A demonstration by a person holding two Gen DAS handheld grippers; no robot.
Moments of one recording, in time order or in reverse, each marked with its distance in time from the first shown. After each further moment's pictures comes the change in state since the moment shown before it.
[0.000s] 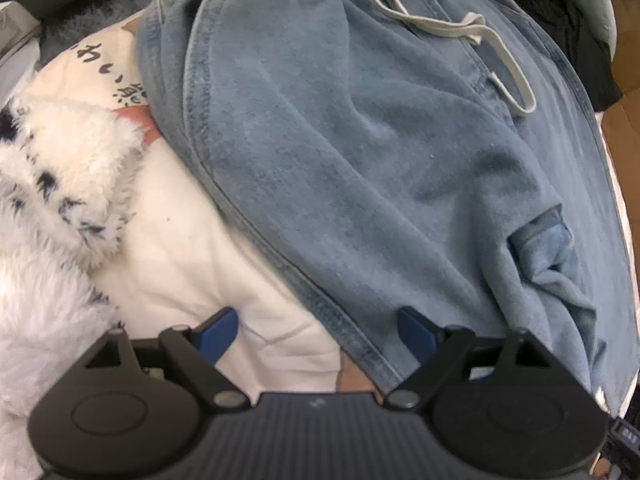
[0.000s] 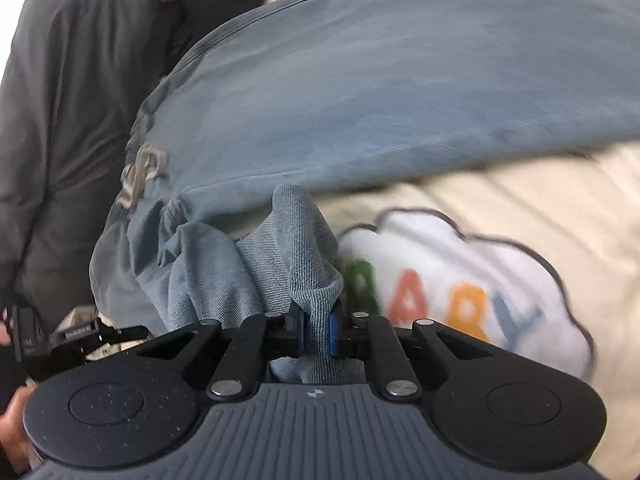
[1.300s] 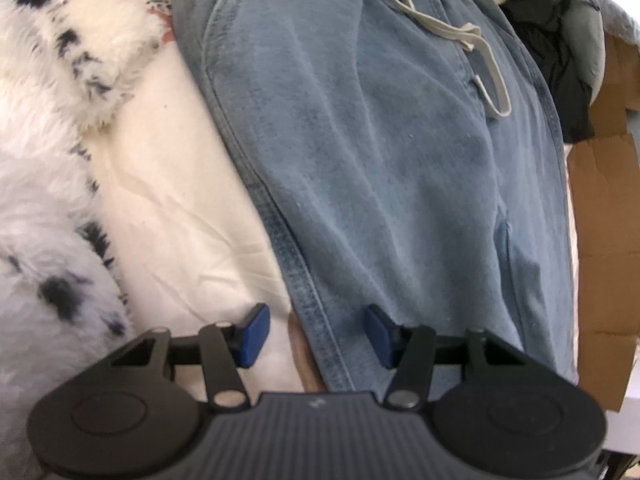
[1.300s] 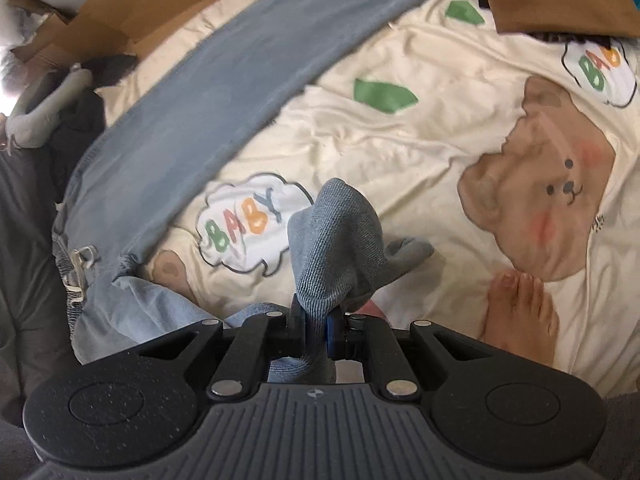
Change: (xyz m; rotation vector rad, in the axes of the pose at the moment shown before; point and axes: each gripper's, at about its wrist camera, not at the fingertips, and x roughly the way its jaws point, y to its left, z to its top) left arm 0.008 0.018 -0.029 -0.159 0.028 -0.215; right arm -0.207 -0.012 -0.107 0.522 -0.084 -0.333
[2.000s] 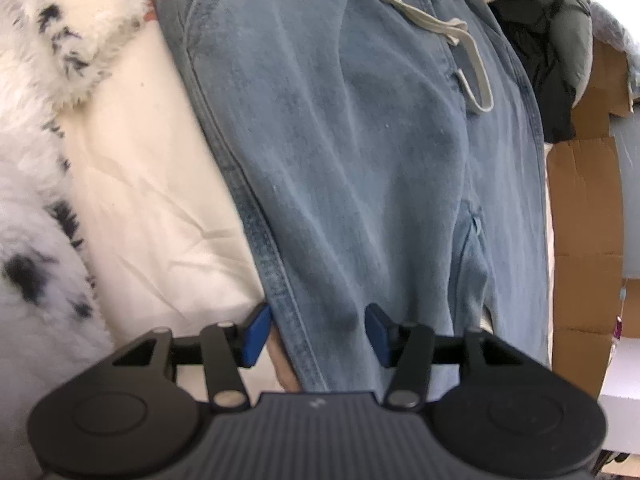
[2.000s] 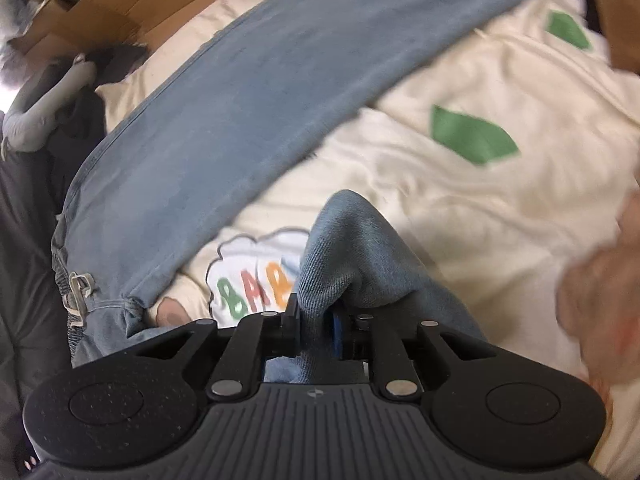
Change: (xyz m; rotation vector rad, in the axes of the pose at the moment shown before) left arm 0.005 -0.006 0.018 0.010 0.052 -0.080; right arm 0.093 0.035 0.089 -0.099 0.007 0.093
